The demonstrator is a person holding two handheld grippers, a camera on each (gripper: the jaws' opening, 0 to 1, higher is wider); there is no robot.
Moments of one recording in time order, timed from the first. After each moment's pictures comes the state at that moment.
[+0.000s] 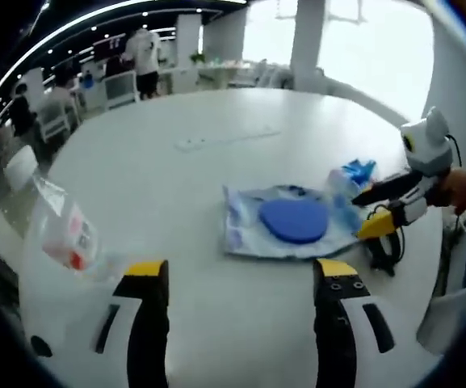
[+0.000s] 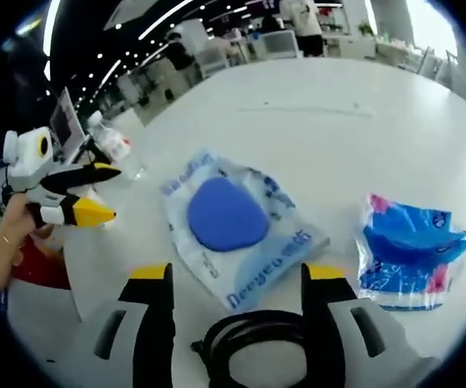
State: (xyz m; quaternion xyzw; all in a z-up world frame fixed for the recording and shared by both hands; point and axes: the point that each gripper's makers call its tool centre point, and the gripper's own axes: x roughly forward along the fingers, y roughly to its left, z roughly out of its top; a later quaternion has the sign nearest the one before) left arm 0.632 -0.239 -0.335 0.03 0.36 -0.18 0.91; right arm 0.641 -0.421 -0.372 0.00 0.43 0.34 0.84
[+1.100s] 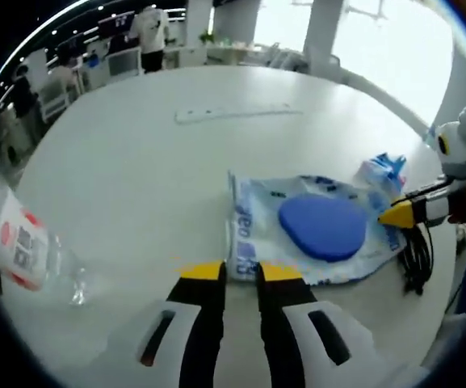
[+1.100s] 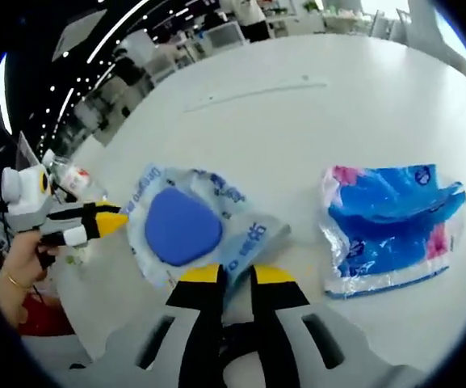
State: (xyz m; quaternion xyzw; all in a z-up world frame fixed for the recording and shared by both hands) left arm 0.675 -0.241 -0.388 0.03 0.41 -0.15 0.90; right arm 0.661 -0.445 -0.390 0.08 0.47 0.22 0.85
